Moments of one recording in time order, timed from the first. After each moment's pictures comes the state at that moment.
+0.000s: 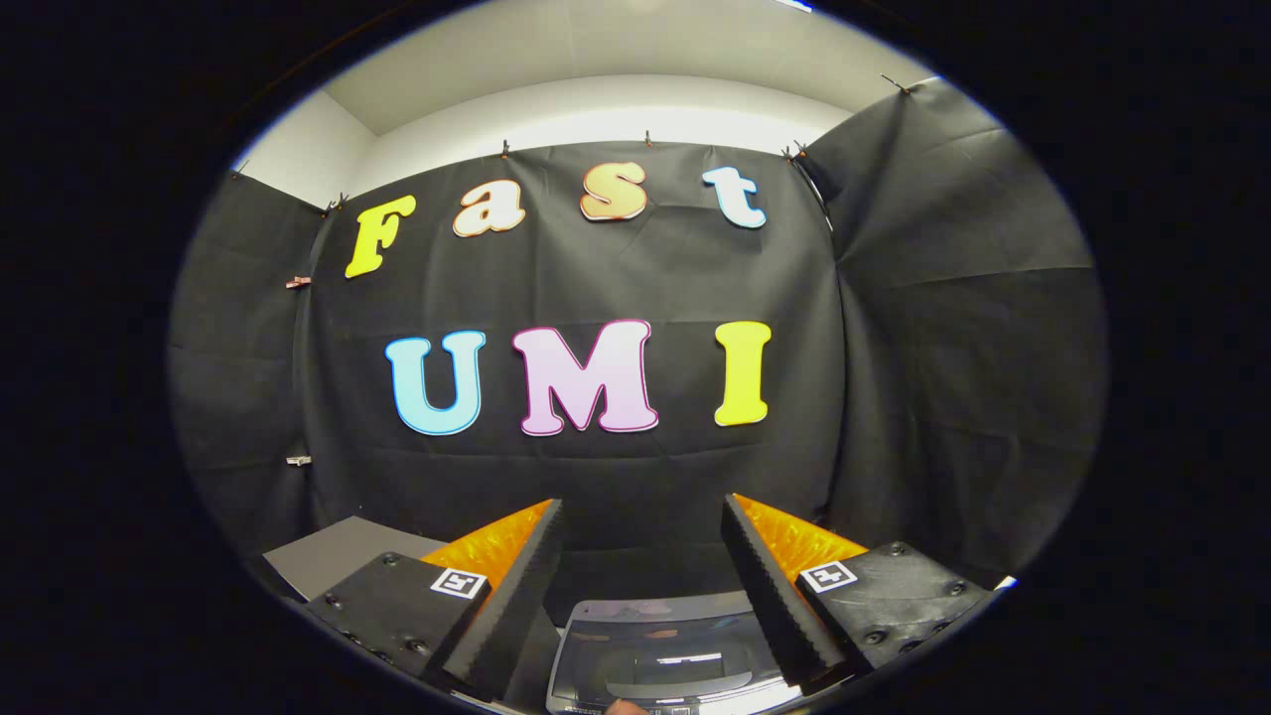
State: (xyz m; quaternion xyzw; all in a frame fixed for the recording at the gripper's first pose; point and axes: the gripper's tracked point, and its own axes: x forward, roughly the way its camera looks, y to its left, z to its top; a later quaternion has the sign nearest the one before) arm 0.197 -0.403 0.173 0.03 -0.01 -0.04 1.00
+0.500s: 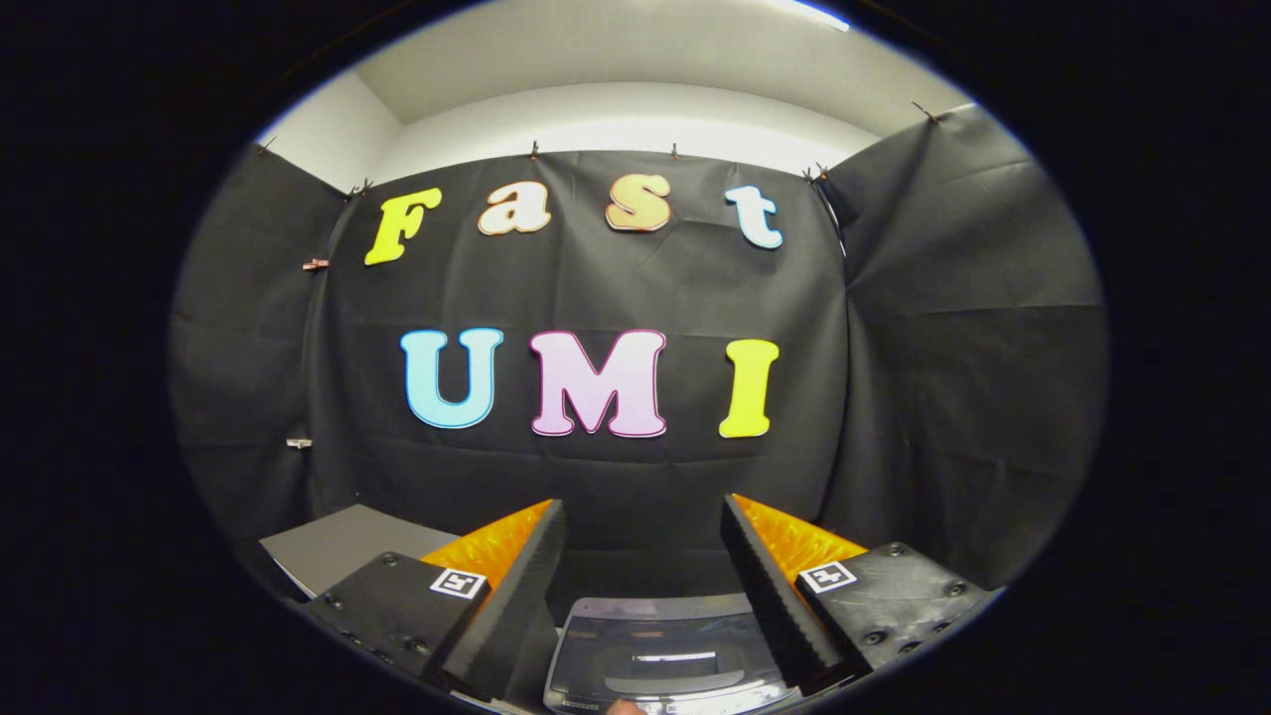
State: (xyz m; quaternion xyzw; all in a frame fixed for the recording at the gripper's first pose) arm 0.177 -0.368 0.180 -0.02 -0.02 -0.03 1.00
